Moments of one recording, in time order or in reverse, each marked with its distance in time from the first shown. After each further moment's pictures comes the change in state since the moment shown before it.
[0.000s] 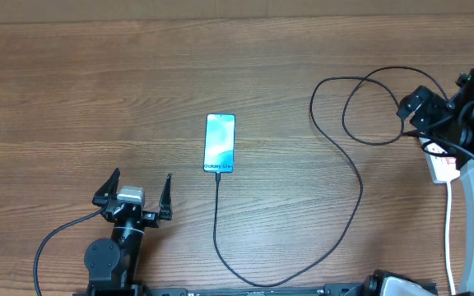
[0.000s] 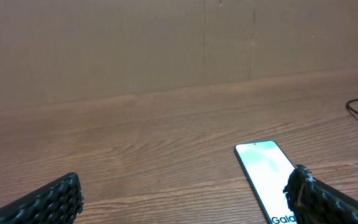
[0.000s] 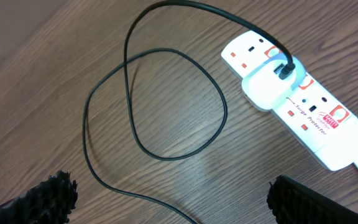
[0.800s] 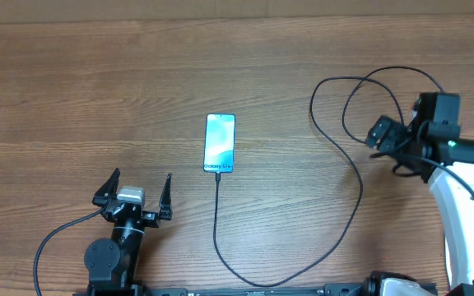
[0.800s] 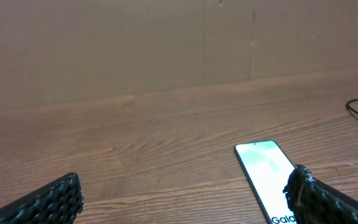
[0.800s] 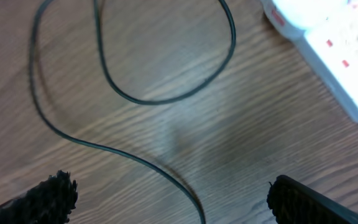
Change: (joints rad) left arm 0.000 0.000 0.000 0.000 0.000 0.000; right arm 0.132 -0.017 -0.247 0.063 0.073 0.000
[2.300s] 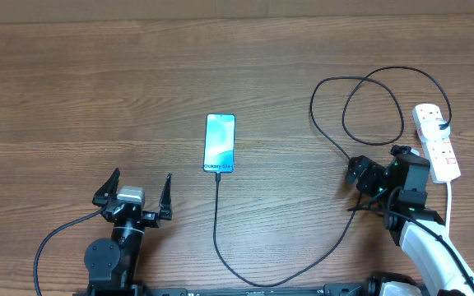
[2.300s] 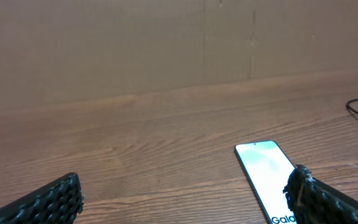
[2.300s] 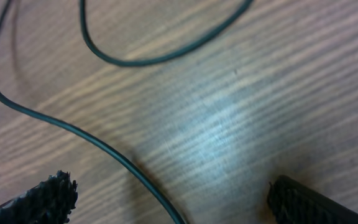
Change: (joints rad) left arm 0.000 0.000 0.000 0.000 0.000 0.000; right arm 0.000 -0.132 -0.629 0.733 -0.081 0.000
